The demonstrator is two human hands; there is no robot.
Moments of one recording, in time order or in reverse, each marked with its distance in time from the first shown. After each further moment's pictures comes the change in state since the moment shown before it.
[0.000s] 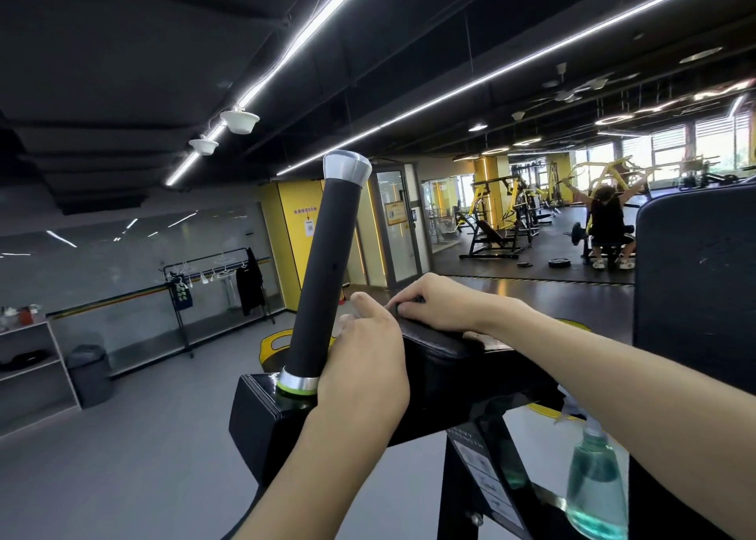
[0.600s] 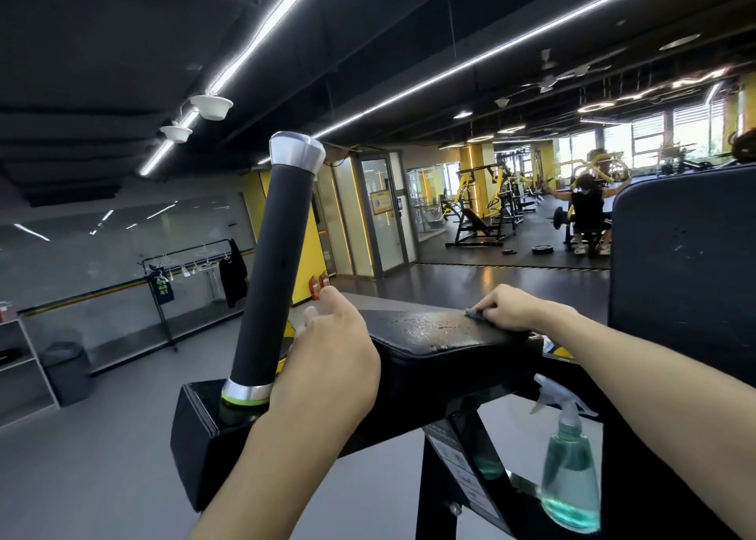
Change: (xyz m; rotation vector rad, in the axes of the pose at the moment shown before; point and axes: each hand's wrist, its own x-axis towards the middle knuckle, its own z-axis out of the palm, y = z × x) left_hand 0.008 0.004 0.003 -0.082 -0.019 -0.034; right_hand -0.016 0.180 -0.005 -0.111 0.036 0.480
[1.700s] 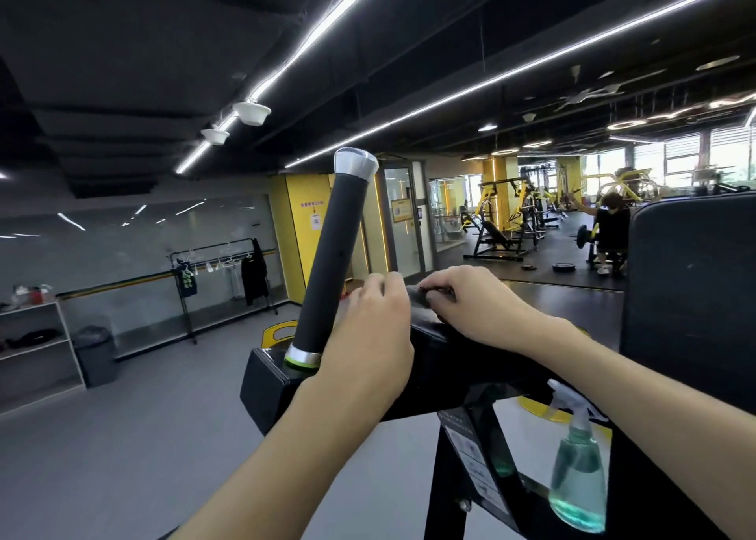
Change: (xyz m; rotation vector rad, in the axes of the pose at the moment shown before) left_hand -0.021 0.003 -0.026 -0.040 0.057 0.220; right_hand -0.120 -0.146 -0.022 0.104 0.279 -0.437
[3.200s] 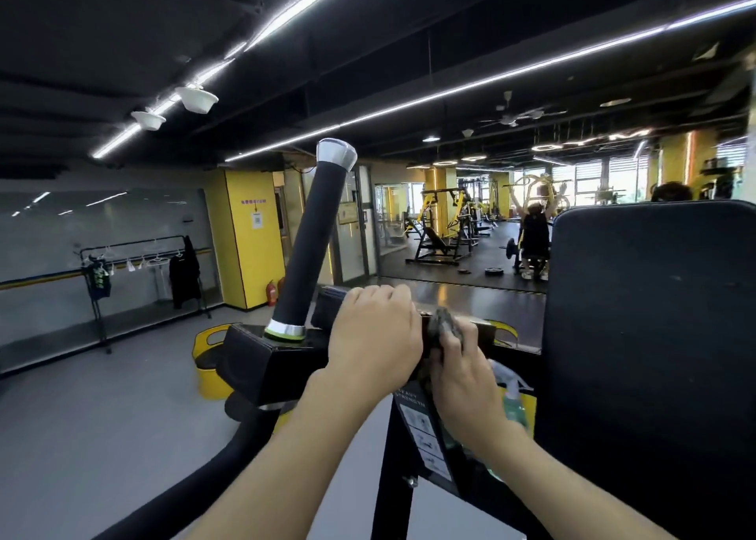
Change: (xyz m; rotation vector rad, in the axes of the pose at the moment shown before) left_hand -0.012 0.005 0.034 -0.043 0.070 0.247; right_hand -0.102 0.034 0.094 -0.269 0.602 -0.048
